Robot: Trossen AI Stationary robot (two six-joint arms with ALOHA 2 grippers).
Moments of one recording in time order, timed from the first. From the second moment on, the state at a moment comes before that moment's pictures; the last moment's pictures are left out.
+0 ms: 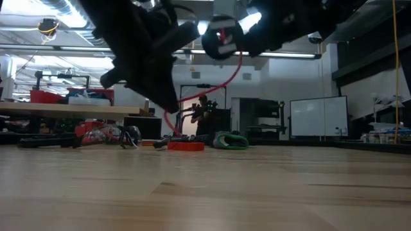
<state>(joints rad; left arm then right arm) -0.37 1.76 1.10 -0.48 -0.65 -1.12 -0.16 1.37 0.82 0.14 -0.35 -0.27</state>
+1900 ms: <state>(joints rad) -0.06 1.57 1.11 -0.12 -0.51 -0.66 -0.16 1.51 0.82 0.03 -0.13 0.04</state>
